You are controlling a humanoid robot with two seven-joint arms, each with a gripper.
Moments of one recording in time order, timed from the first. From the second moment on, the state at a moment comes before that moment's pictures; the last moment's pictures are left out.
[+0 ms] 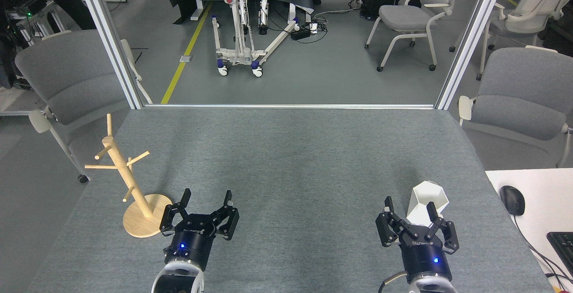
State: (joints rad) left arm -0.10 -0.11 0.01 -1.49 -1.58 -0.08 0.05; right arm 0.01 0.11 -0.11 -1.60 1.47 -0.06 0.02
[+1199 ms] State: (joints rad) left arm -0.08 -0.12 0.01 -1.53 -1.57 -0.09 0.07; right arm 0.00 -0.04 -0.27 -1.47 1.44 -0.15 0.02
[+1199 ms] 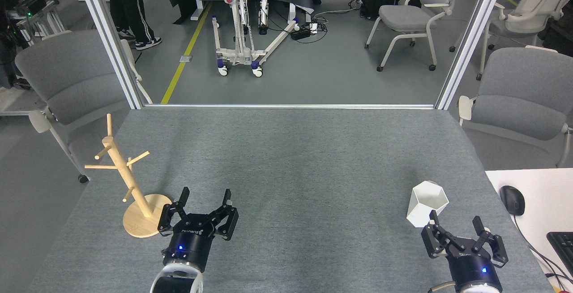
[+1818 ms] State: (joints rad) left arm -0.08 -0.11 0.01 -1.53 -1.57 -0.09 0.07; right arm -0.12 -0.11 -0.27 -1.24 1.44 -0.22 -0.06
